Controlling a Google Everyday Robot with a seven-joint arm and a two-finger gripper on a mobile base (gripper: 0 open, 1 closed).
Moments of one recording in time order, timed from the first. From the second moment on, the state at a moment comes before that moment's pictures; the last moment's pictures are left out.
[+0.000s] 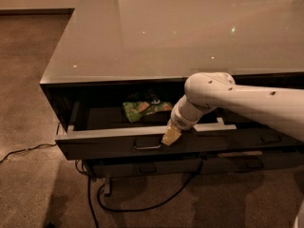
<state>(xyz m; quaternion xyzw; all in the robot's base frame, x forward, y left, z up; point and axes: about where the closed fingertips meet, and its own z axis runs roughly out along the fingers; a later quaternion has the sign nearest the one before) 0.584 -0.079 0.636 -0.54 0.82 0.08 0.18</state>
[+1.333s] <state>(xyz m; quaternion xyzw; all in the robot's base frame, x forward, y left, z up) 0.576 -0.079 0.641 -0.54 0.82 0.07 0.19</state>
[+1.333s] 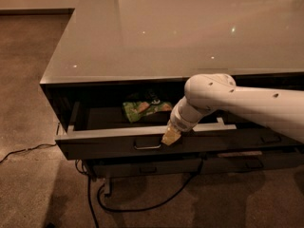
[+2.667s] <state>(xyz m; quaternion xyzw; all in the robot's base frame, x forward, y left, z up) 0.539 -0.089 0.674 -0.54 0.81 0.08 0.23</state>
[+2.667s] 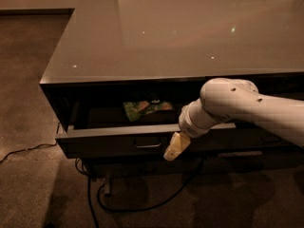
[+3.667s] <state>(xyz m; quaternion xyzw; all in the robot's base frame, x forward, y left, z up) 0.502 -0.086 0.635 -0.54 0.81 0.12 0.18</state>
